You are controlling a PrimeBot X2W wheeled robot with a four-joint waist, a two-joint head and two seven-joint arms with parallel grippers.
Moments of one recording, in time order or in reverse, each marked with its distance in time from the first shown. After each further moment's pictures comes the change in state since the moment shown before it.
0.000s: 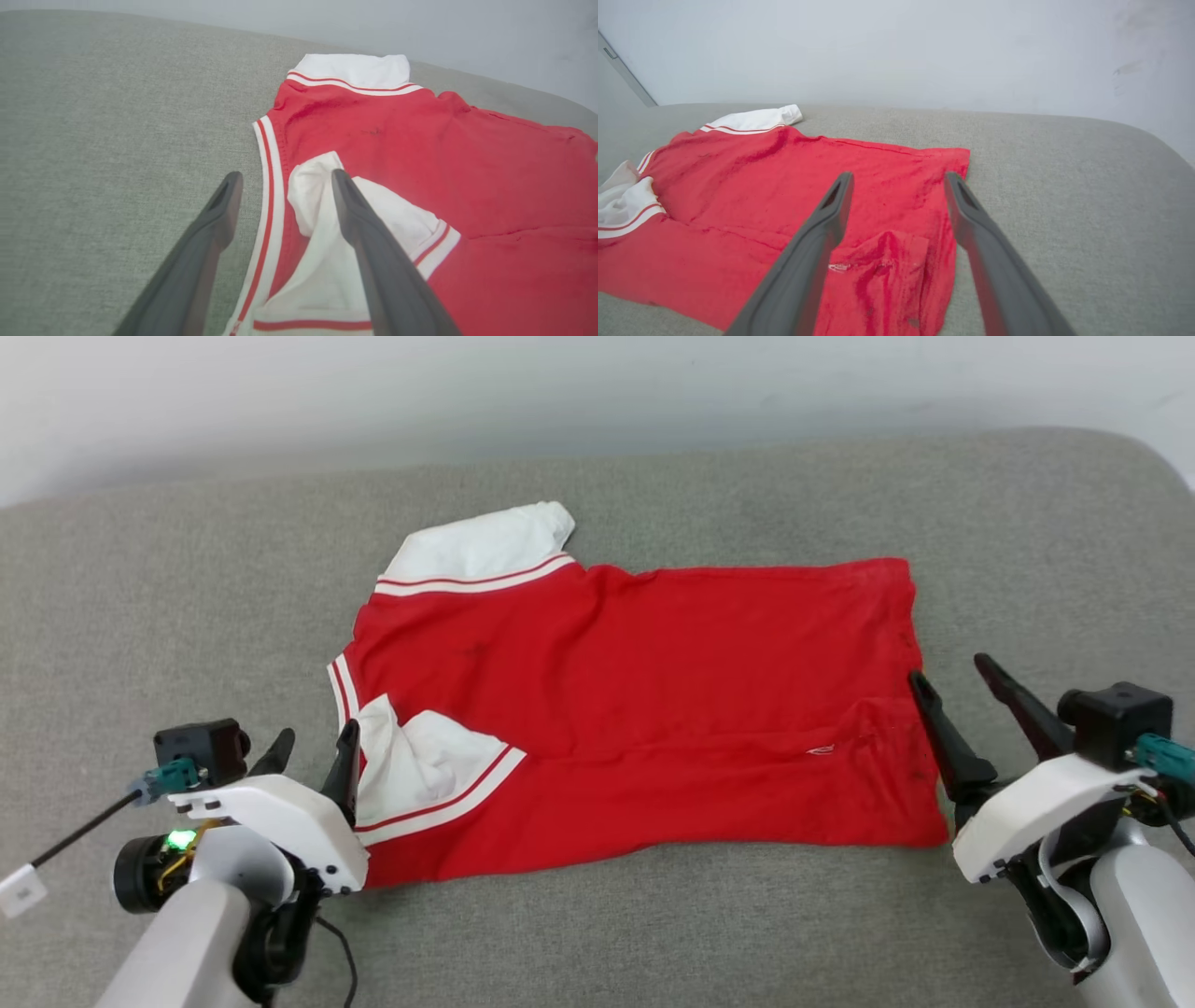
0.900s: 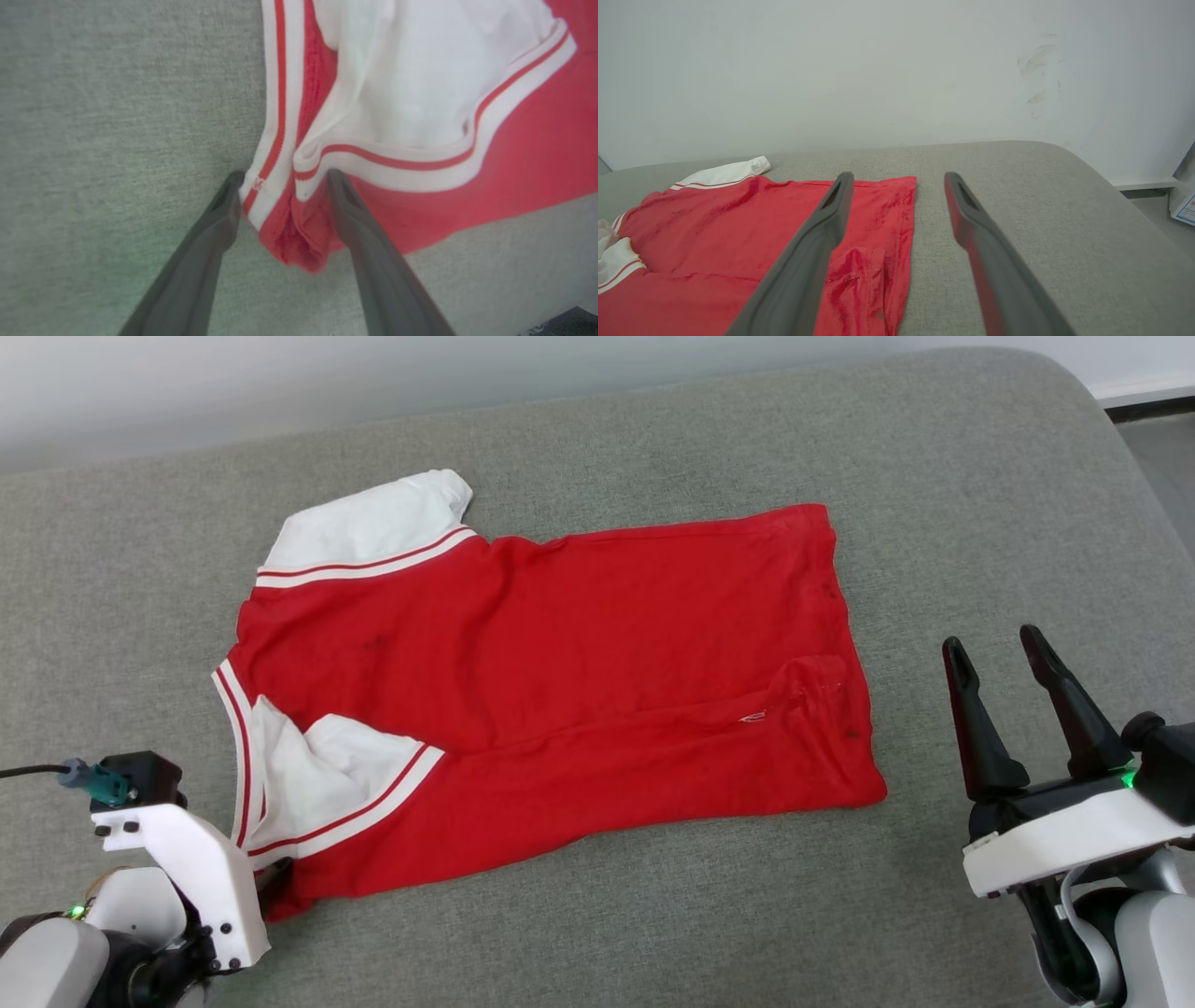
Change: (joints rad) left arm 0.163 0.282 0.003 -0.283 -0.195 0.079 0.640; right arm 0.164 0.152 -0.185 -0.362 -0.125 0.000 0.006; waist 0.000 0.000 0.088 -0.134
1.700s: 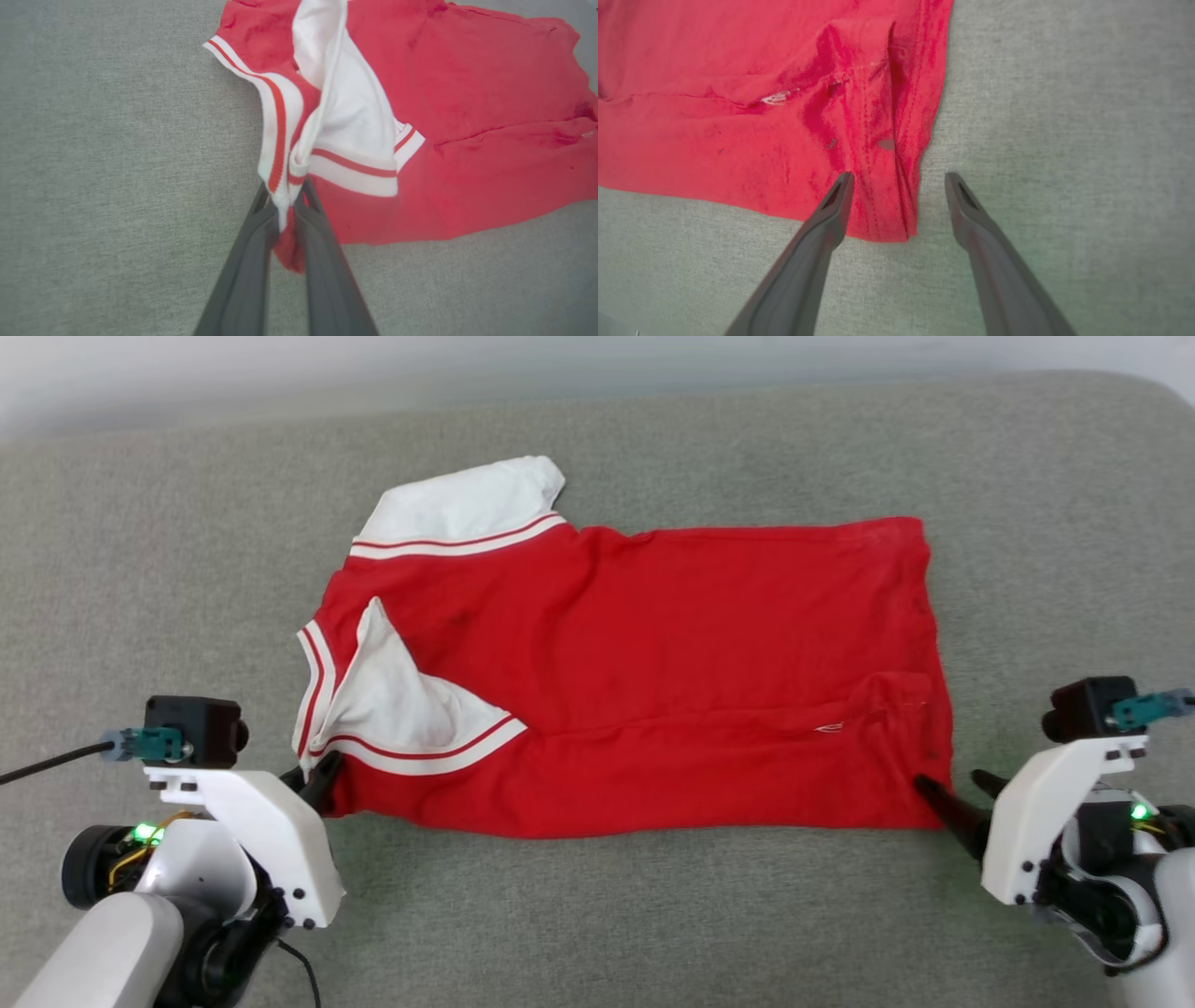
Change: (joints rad) left arm -0.057 -0.057 -0.028 -0.173 0.127 0.006 -0.199; right arm -0.100 -0.115 0.012 0.228 0.222 0.000 0.738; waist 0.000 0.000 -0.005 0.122
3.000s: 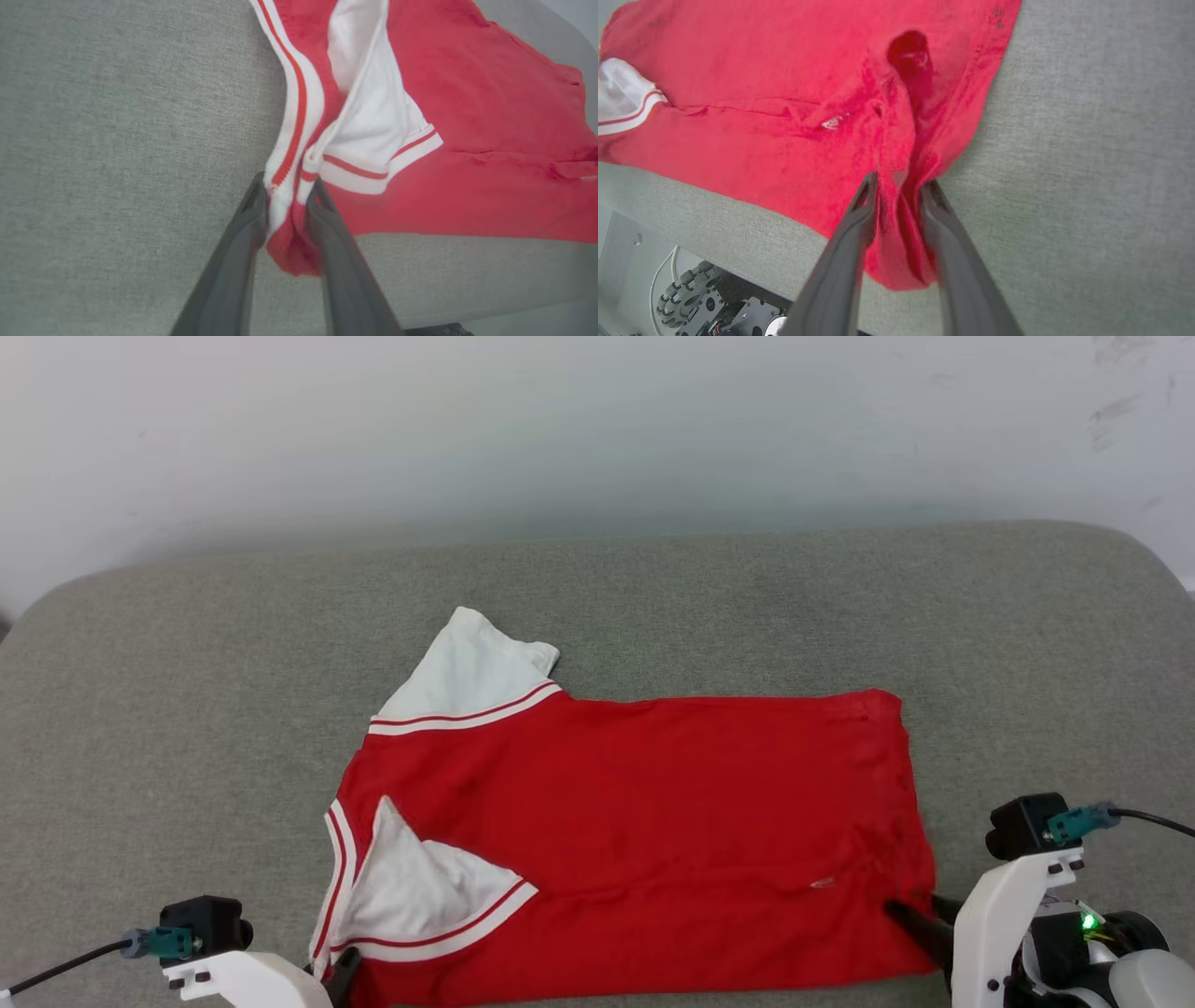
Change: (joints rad) left arm 0.313 -0.095 0.032 0.065 -0.118 0.064 -0.115; right arm 0.147 -0.051 0.150 0.016 0.084 0.000 -0.037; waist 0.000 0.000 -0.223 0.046
